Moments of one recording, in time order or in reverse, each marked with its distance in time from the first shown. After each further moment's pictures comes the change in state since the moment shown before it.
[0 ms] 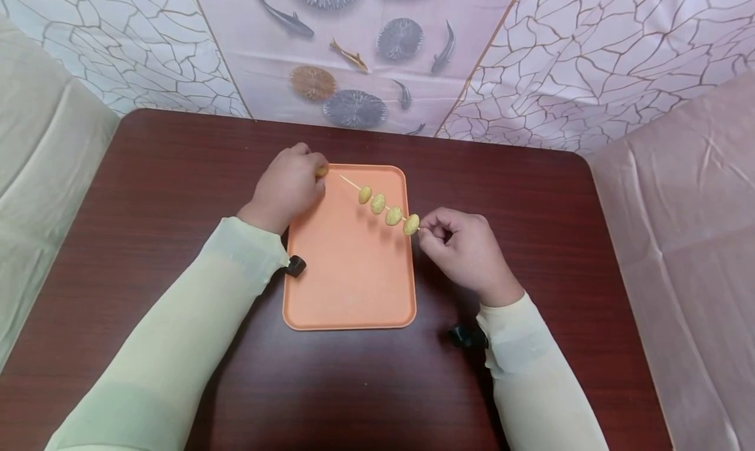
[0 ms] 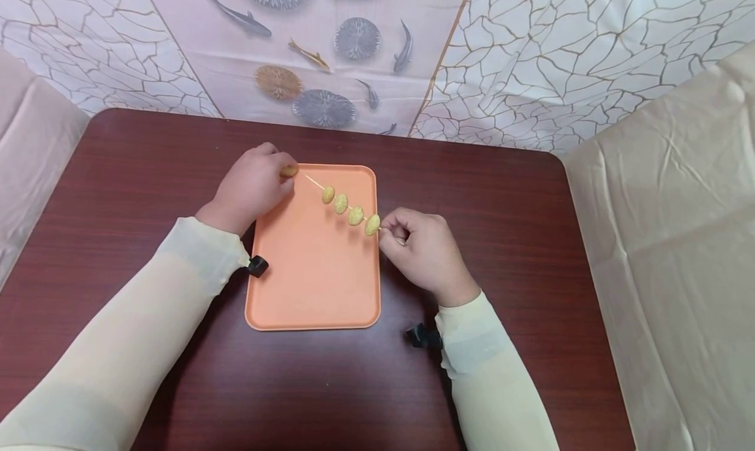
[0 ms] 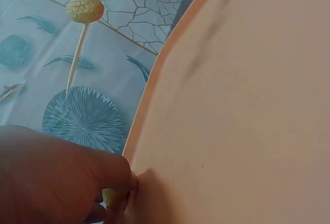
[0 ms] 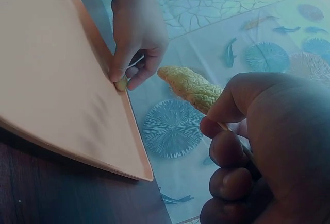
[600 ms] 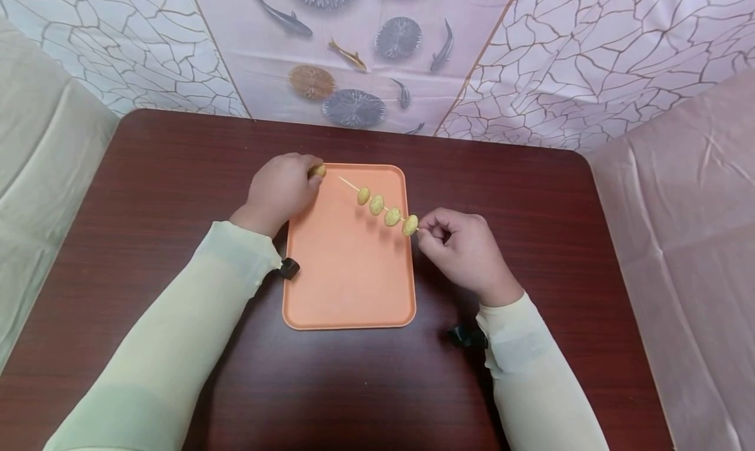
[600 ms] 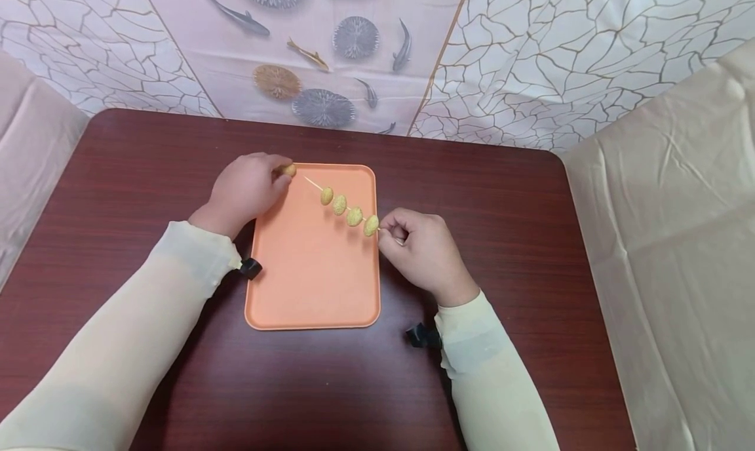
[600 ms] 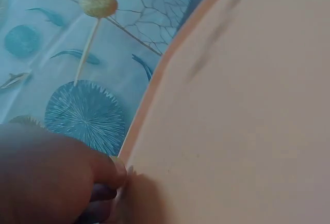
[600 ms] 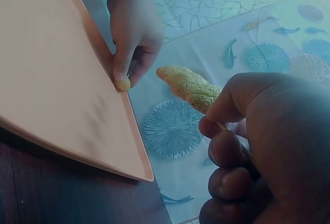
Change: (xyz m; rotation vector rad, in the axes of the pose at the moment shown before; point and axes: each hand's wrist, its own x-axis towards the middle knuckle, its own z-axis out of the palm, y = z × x) left_hand -0.003 -0.005 0.001 -0.002 -0.040 -0.116; right_hand 0.000 0.000 0.001 0.016 0.002 -0.010
